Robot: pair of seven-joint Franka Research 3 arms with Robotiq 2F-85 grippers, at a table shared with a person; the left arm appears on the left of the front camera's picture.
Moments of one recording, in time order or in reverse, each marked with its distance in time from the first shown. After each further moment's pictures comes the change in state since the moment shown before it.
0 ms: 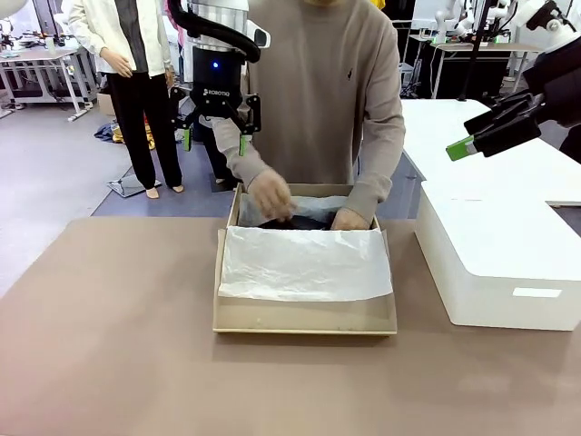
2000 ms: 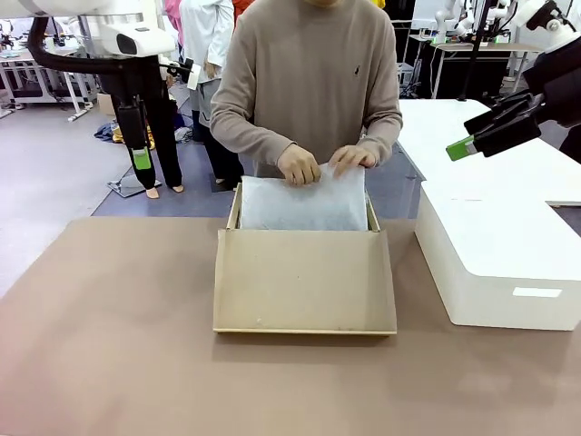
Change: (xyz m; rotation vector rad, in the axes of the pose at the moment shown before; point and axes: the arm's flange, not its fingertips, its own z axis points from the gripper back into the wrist) left arm -0.020 0.141 -0.027 -0.088 -0.164 -1.298; right arm 0.000 0.000 0.000 0.000 0.000 0.000
